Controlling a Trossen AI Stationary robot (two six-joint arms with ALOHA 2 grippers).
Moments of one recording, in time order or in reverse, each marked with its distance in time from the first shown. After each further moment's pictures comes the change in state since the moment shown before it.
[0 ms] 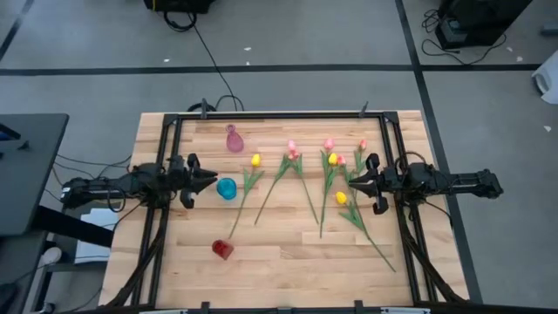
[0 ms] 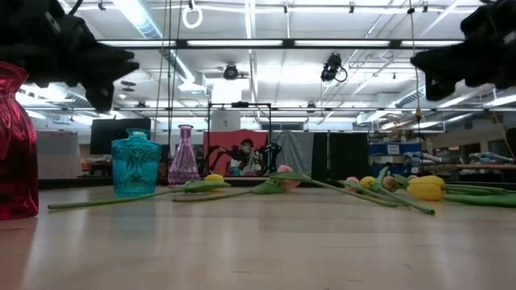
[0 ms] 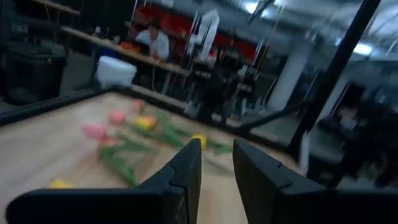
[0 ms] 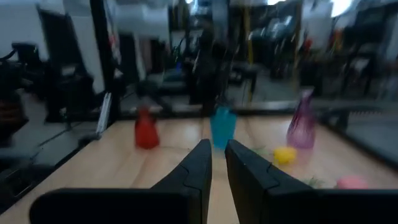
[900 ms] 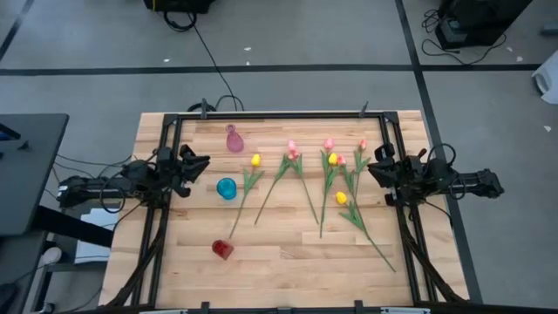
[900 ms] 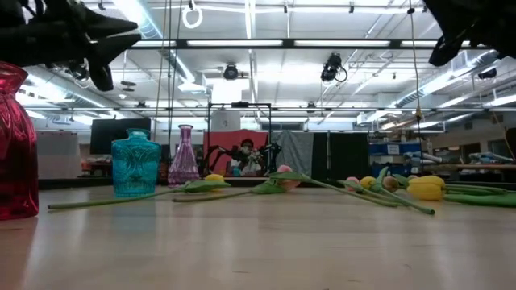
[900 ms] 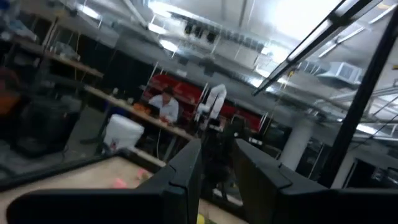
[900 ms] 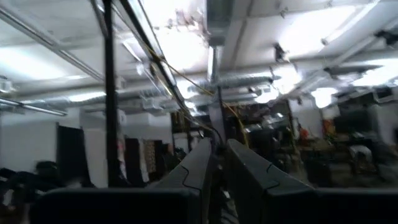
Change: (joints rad) left arm 0.000 0.079 0.039 0.265 -0.152 -0.036; right arm 0.001 0.011 0.000 0.421 0.050 0.062
